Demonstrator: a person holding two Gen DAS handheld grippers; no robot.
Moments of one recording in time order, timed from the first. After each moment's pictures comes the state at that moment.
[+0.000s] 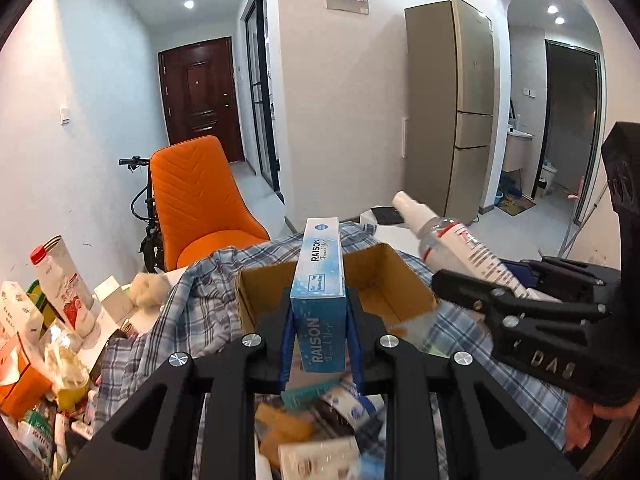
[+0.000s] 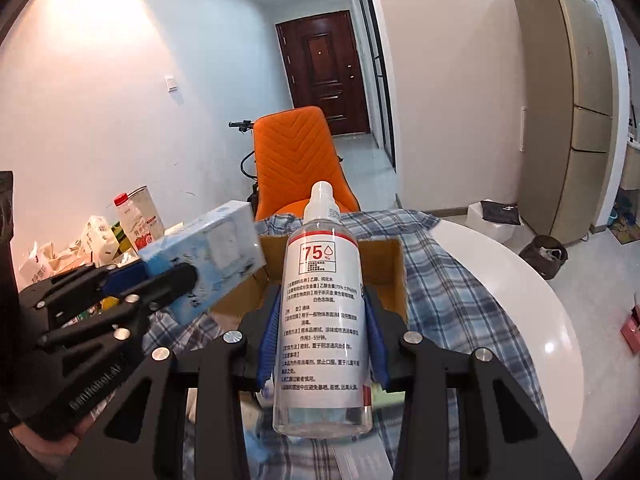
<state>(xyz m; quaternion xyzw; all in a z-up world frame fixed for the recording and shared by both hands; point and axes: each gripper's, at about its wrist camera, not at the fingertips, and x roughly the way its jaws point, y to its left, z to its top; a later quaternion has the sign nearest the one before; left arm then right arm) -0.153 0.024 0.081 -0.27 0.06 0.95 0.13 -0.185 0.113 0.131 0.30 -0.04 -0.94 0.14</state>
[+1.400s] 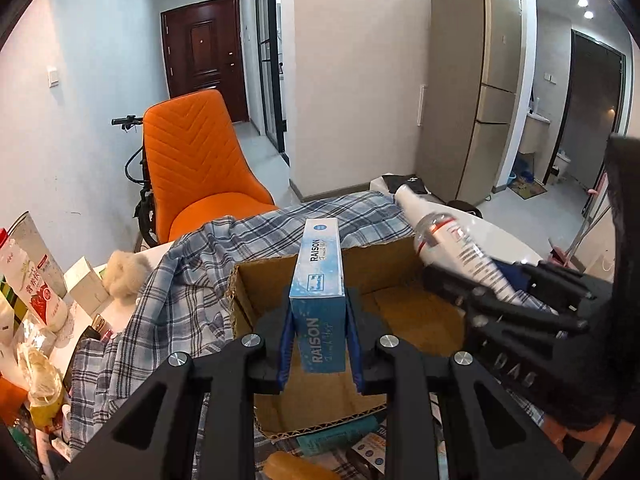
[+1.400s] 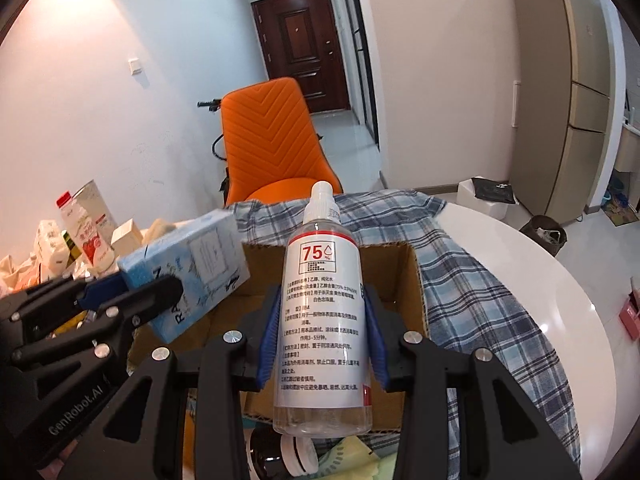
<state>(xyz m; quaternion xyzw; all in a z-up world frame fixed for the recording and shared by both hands) -0.253 0.016 0.028 -0.35 0.05 0.93 0.12 -0.273 0.103 0.080 0.34 -0.06 -0.93 0.11</state>
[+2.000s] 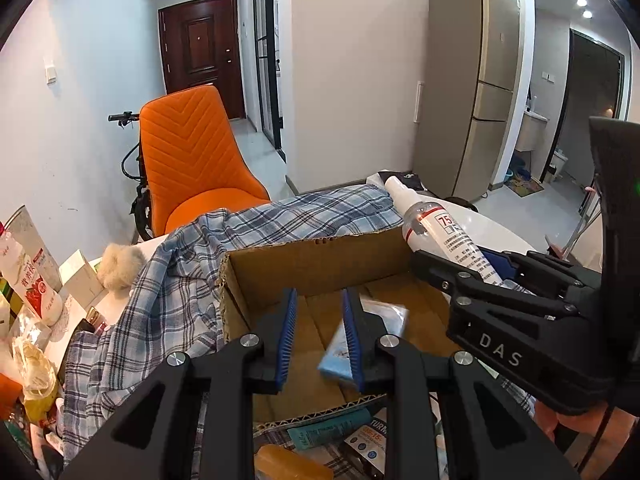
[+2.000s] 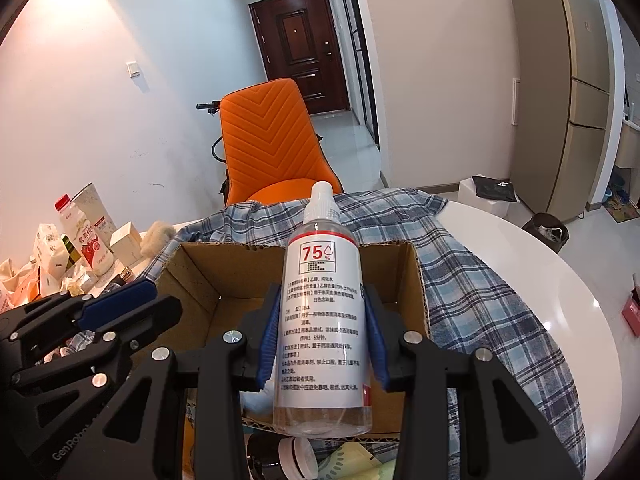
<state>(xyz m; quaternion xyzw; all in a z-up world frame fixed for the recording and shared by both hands) -0.245 0.021 0.023 -0.35 0.05 0.93 0.12 -0.278 0.101 0.073 0.34 -0.05 -0.93 0.11</state>
